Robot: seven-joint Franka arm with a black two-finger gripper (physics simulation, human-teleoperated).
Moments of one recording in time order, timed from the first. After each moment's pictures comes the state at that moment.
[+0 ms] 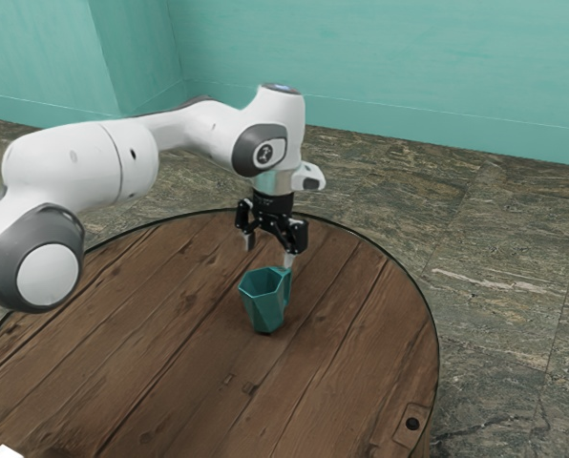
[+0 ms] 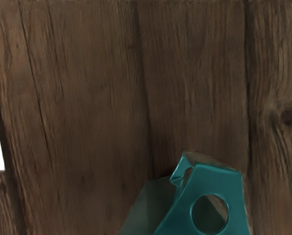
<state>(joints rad) -0.07 0.72 -0.14 -1.18 0.16 1.70 -0.13</state>
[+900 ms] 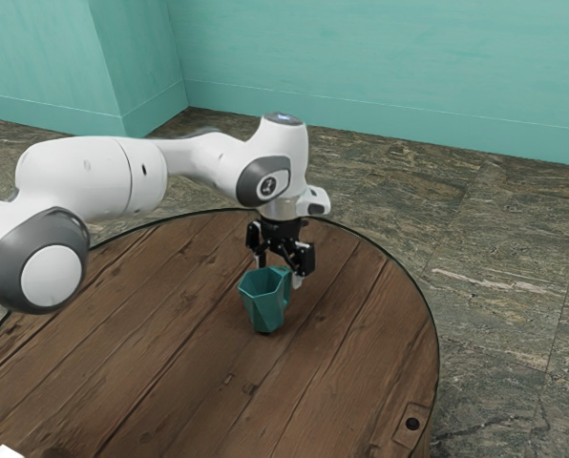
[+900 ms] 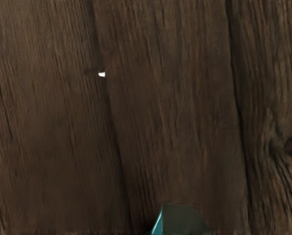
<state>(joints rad) -0.06 0.74 -0.14 -1.30 0.17 1.88 -0.09</state>
